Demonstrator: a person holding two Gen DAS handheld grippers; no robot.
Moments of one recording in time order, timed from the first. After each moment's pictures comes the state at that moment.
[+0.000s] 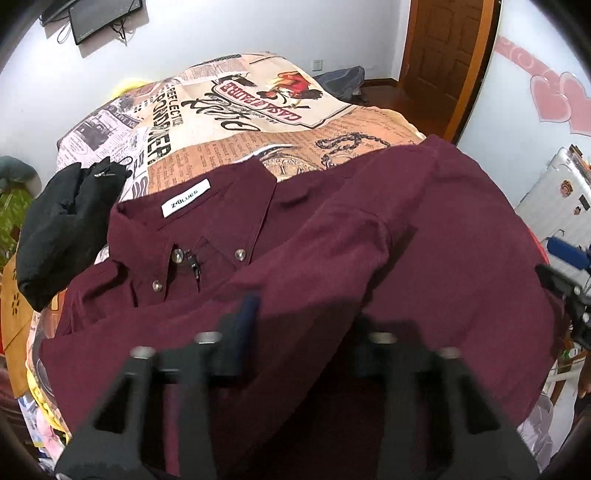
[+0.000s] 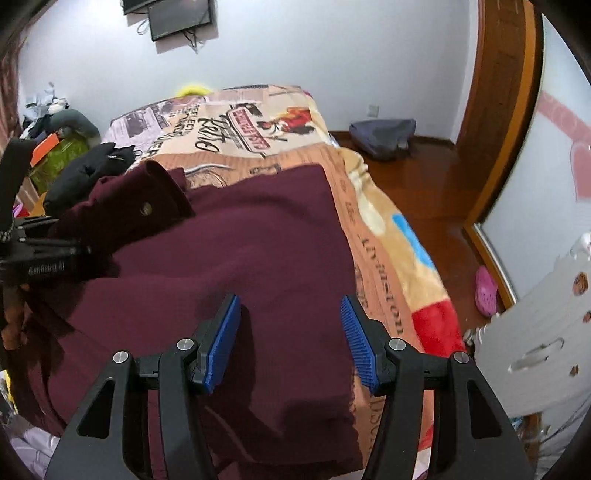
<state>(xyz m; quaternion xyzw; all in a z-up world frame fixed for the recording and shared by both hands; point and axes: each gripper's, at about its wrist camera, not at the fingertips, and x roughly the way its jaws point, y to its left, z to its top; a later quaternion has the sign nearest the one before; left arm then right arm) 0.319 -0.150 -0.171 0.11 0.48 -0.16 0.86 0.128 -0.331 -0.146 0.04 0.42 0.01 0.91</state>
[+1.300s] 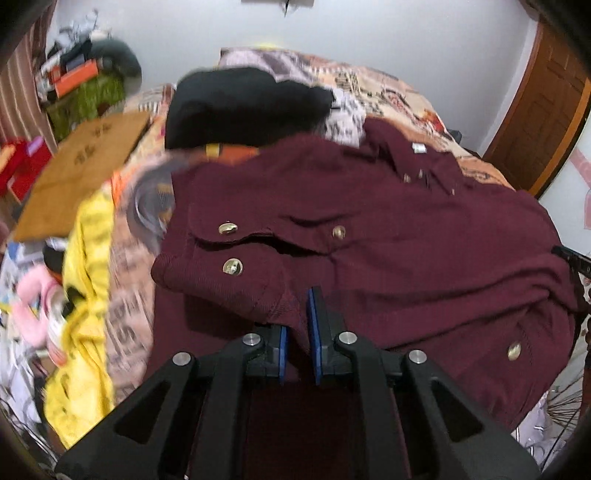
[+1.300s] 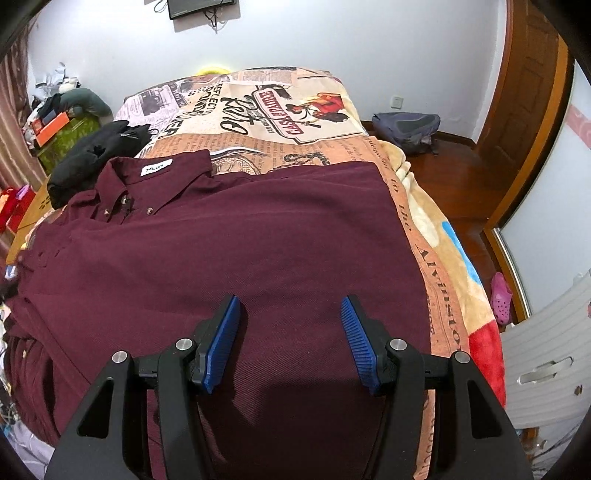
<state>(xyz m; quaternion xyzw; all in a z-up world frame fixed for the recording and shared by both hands) 0.203 0.104 -0.204 -0.06 0.46 -0.01 0.88 0.157 -0.293 -0.159 0.01 0.45 0.04 0.89</state>
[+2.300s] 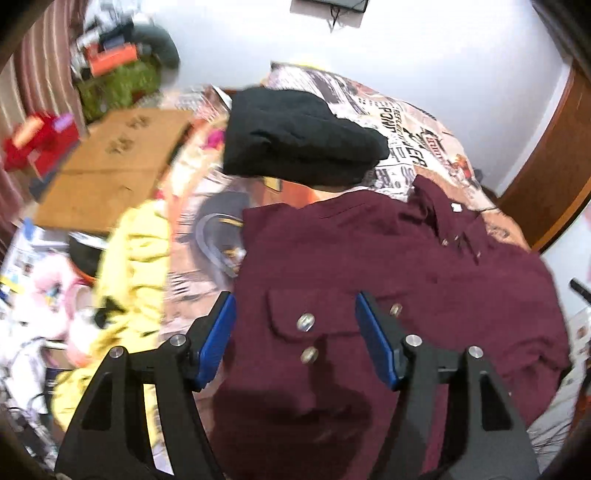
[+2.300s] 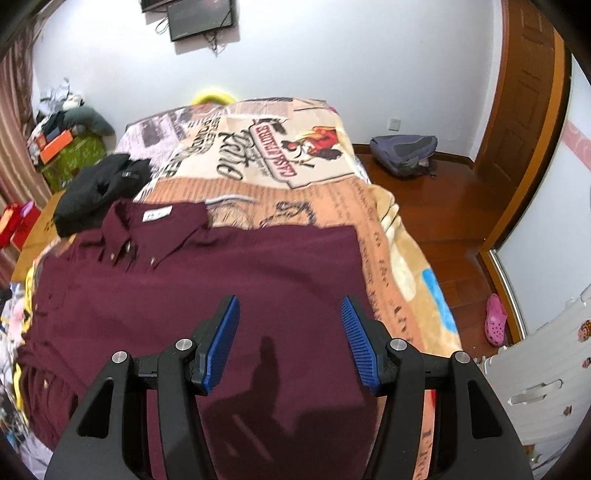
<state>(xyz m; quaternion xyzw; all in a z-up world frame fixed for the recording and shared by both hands) 0.226 0.177 -0.162 -0.13 0.45 0.03 0.88 0.180 -0.314 -0.115 0.02 0.41 0.04 0.91</state>
